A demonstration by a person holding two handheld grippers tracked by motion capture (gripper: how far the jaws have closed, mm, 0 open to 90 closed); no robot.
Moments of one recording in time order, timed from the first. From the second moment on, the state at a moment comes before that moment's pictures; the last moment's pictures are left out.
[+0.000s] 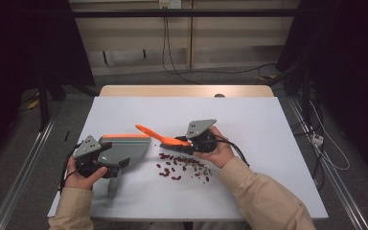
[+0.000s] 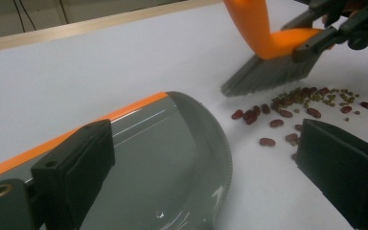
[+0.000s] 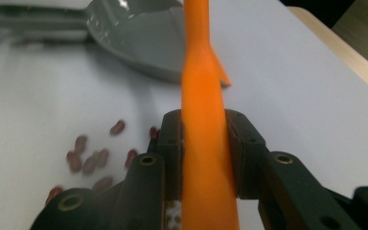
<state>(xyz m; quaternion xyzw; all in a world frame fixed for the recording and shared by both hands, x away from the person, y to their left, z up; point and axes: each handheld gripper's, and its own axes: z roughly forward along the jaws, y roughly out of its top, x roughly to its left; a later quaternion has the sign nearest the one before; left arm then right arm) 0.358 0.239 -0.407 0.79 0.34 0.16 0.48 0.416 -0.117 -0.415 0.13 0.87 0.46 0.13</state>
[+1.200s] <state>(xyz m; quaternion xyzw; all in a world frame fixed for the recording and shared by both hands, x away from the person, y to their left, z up) 0.357 0.242 -0.407 0.79 0.35 0.16 0.48 0.412 -0.123 -0.411 0.12 0.88 0.44 0.10</state>
